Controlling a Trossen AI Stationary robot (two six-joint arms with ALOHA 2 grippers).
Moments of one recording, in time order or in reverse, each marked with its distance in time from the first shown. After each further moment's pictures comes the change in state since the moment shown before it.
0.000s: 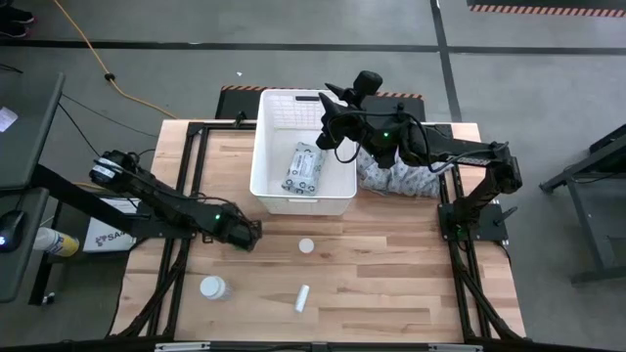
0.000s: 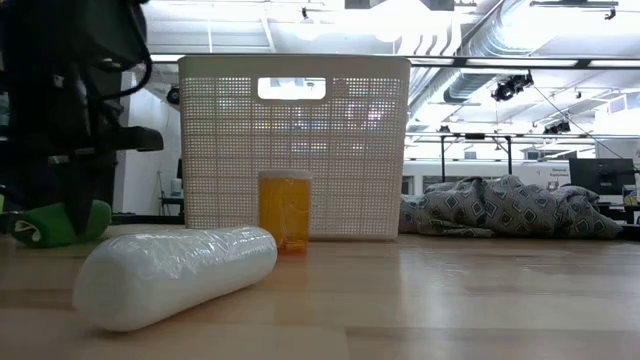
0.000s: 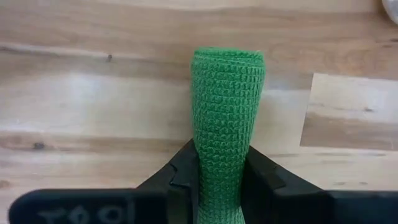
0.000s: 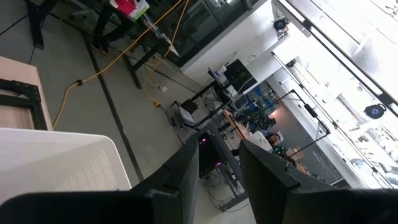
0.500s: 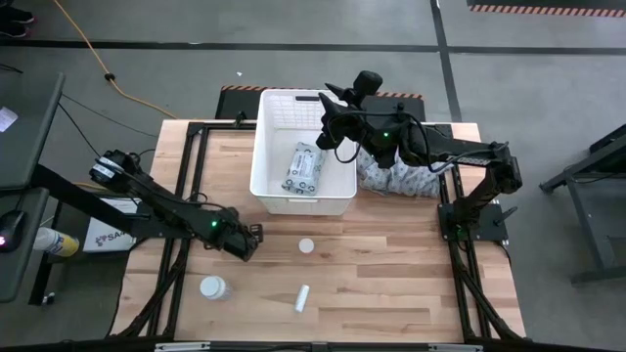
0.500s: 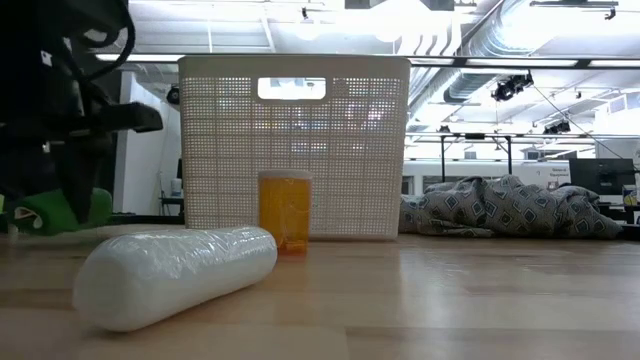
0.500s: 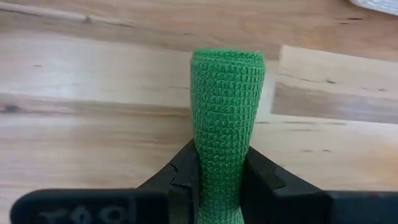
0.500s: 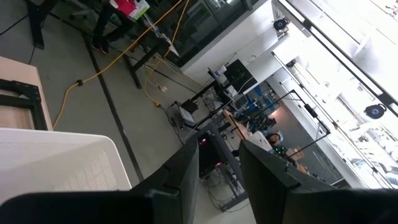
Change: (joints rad) left arm -0.081 -0.001 0.046 0.001 -0.052 -0.099; right arm 0.000 0.000 0.000 0.000 -0.001 0.002
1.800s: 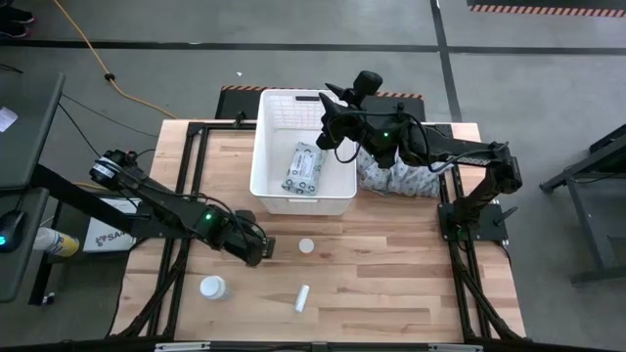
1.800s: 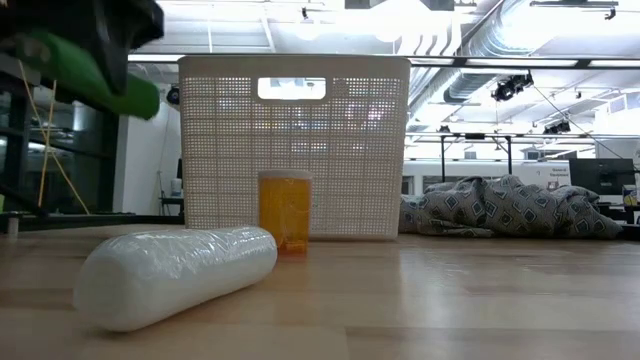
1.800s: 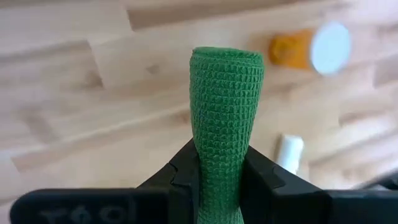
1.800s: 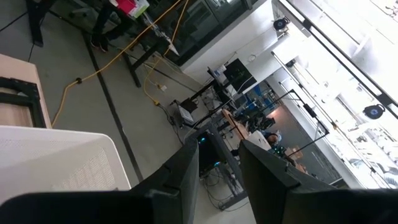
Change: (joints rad) left arm -0.017 -0.001 0.397 -0.187 0.099 0.304; right arm -0.001 0.000 0.000 -0.004 0.003 -0.008
